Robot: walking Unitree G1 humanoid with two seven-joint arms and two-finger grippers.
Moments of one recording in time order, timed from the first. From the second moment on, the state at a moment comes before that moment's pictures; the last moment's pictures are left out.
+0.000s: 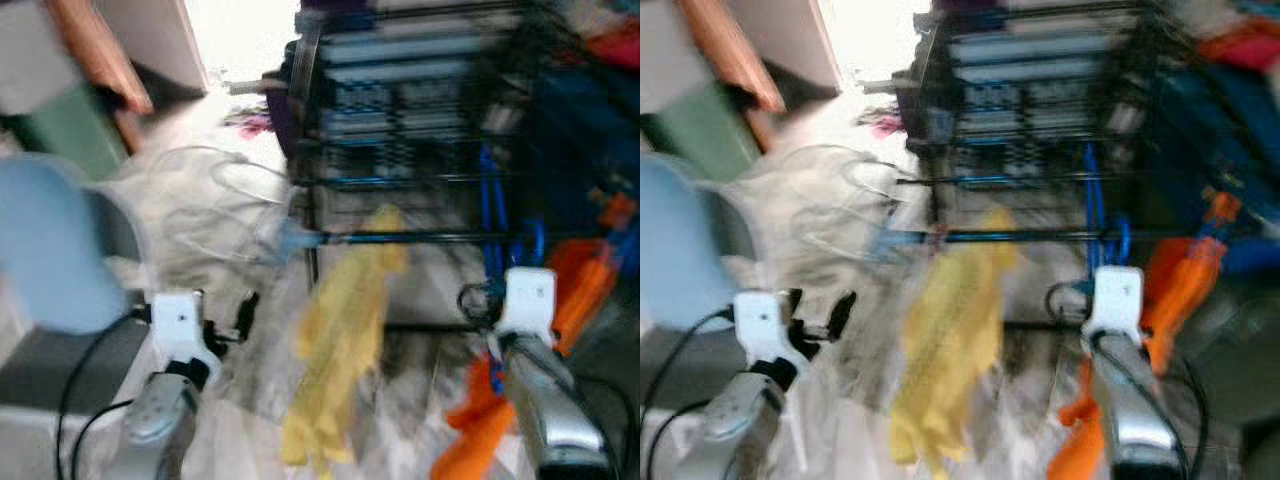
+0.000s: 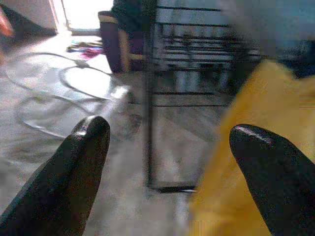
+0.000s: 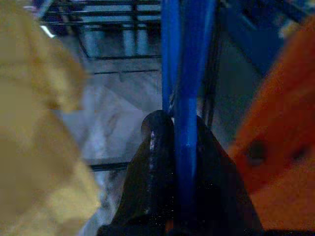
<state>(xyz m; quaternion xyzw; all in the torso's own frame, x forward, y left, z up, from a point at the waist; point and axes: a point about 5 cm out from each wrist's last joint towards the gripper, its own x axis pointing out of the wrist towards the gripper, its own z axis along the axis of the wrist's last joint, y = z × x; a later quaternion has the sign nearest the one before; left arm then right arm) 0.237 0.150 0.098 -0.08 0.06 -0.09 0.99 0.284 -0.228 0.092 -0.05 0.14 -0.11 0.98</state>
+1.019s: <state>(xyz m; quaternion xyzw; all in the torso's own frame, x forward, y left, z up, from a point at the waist) 0.235 0.149 0.093 -0.08 0.09 -0.08 0.99 0.315 -0.190 0.085 0.06 0.28 -0.04 0.96</state>
